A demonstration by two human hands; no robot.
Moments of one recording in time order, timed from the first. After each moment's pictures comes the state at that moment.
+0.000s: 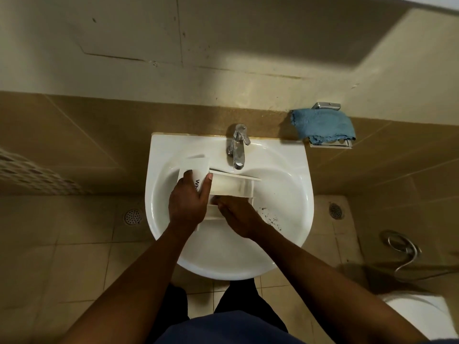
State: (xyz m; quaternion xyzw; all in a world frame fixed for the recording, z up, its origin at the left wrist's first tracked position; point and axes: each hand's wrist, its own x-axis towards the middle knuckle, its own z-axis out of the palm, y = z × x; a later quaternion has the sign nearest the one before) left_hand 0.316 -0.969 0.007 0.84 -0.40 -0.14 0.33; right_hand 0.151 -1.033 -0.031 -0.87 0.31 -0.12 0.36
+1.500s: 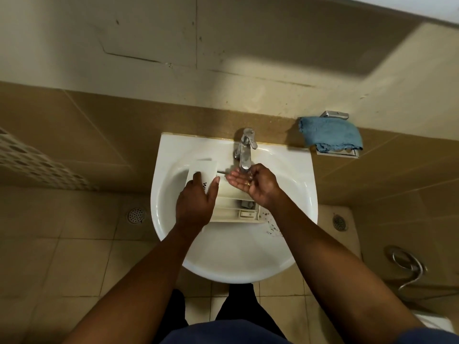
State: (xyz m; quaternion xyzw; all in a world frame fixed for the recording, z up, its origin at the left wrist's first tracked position) left_hand 0.309 -0.966 0.005 0.85 -0.41 -0.14 0.31; right_hand 0.182 -1.106 0.030 -0.18 0.47 -0.20 0.84
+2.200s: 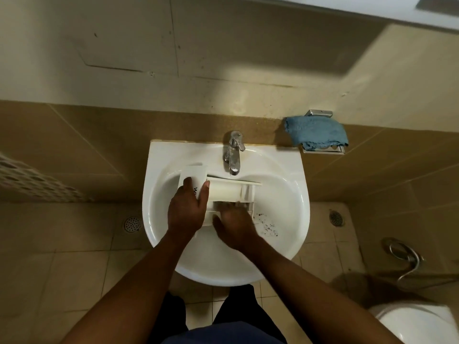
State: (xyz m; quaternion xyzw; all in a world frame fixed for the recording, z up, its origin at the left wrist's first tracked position) left_hand 0.307 -0.967 0.004 0.85 -0.41 -0.13 0.31; right_hand 0.154 -1.008 -0.029 -0.92 0.36 -0.03 0.17
